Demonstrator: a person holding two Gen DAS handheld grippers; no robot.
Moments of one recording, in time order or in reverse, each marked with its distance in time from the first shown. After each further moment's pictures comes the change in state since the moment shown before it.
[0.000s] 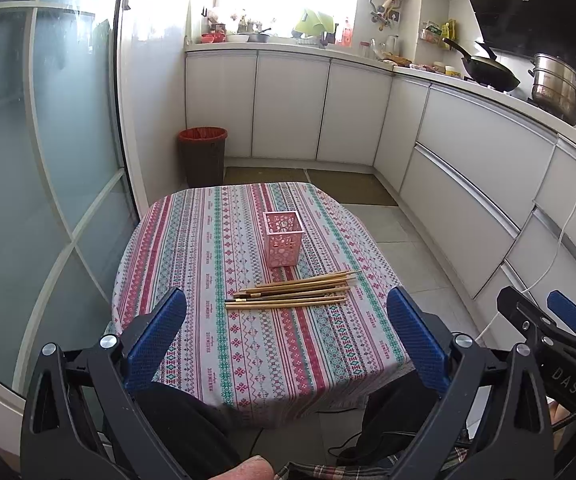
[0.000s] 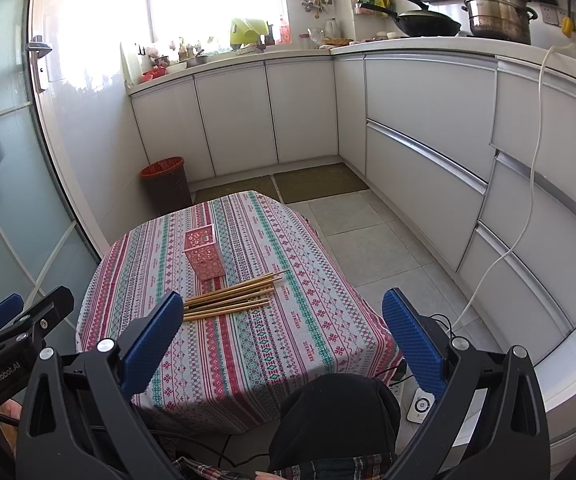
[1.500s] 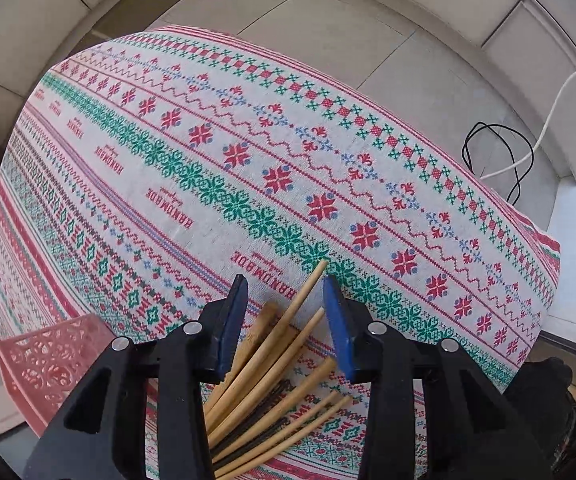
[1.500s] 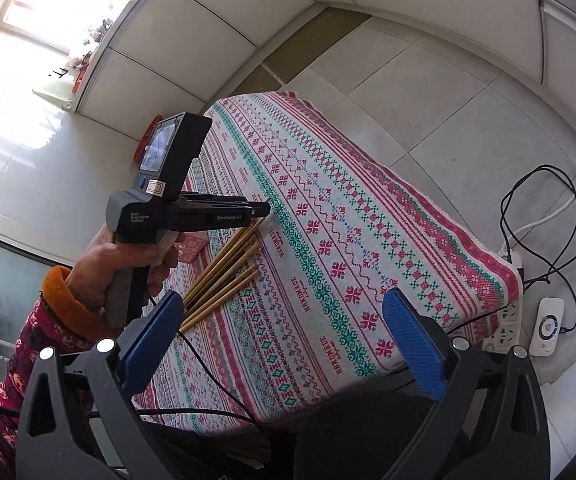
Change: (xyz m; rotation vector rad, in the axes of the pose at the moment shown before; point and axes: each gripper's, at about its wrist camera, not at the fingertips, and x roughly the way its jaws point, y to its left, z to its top) left arm 0.481 -0.176 0.002 0.792 0.845 -0.248; right arm 0.275 -0.141 -0.030 0.517 0.480 0.326
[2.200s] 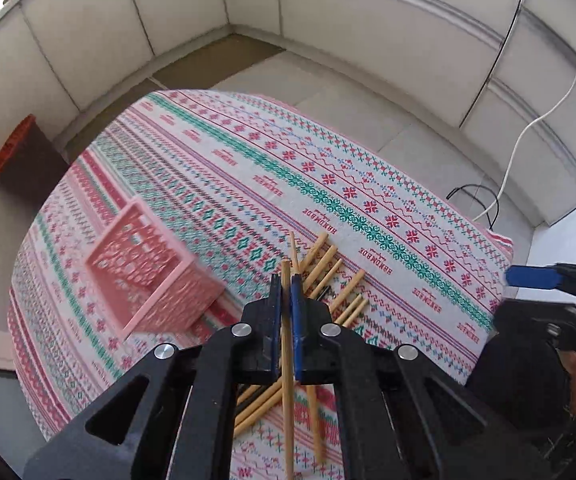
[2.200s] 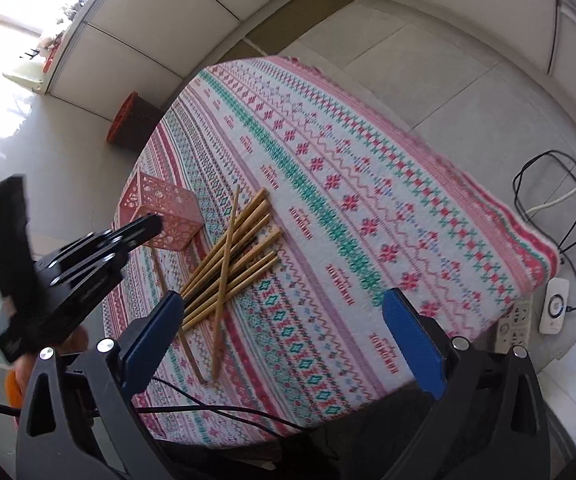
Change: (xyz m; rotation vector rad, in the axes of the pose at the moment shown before) left arm -0.120 0.041 -0.156 -0.149 -0.414 0.006; right arm 0.060 0.059 -0.006 0.038 0.095 -0.111
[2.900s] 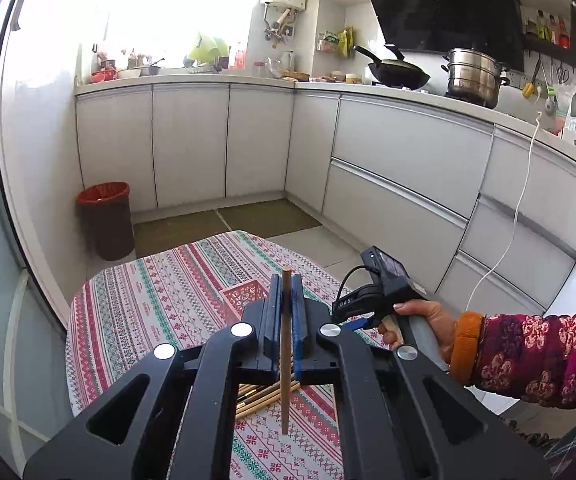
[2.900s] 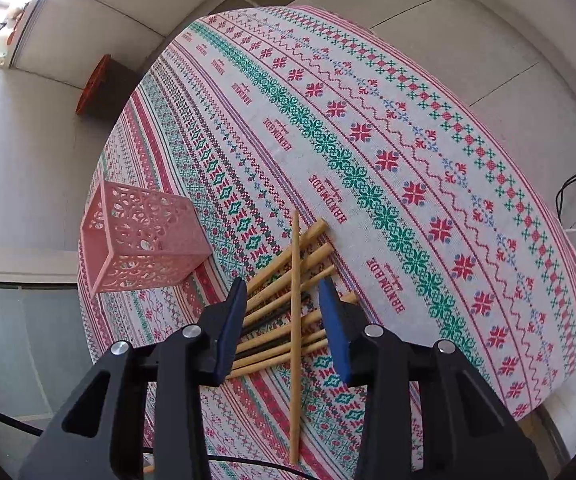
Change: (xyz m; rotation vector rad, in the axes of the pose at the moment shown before) left arm -0.219 0.020 -0.118 -0.236 -0.626 0.045; right arm 0.099 0.059 0.064 -0.032 0.145 -0.100
